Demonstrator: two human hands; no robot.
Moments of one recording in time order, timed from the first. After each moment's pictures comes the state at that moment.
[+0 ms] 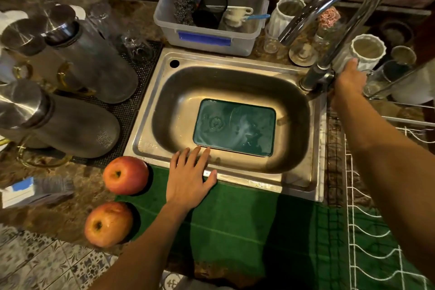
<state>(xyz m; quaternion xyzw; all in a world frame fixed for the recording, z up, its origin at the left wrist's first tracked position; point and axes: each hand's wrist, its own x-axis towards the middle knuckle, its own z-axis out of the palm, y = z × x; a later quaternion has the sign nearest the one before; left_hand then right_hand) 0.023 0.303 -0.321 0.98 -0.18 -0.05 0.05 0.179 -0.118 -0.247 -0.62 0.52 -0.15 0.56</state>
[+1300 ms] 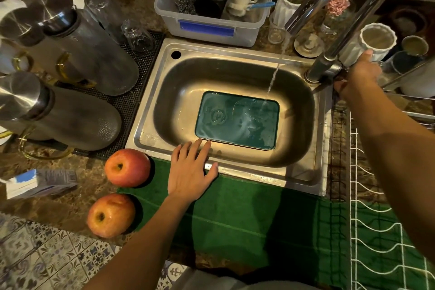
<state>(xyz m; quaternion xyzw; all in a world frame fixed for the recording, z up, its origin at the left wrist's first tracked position) 0.023 0.304 -0.321 0.98 -0.18 -0.03 0.06 0.178 -0.123 -0.240 -0.48 0.54 -0.18 0.66</state>
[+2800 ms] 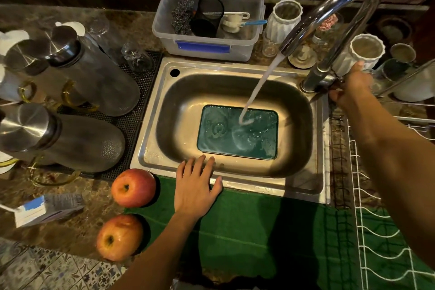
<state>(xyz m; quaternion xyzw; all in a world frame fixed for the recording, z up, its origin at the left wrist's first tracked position) 0.024 0.303 -0.316 0.98 -0.18 -0.07 0.06 0.175 -0.118 -0.229 -0.43 0.53 -0.19 0.71</state>
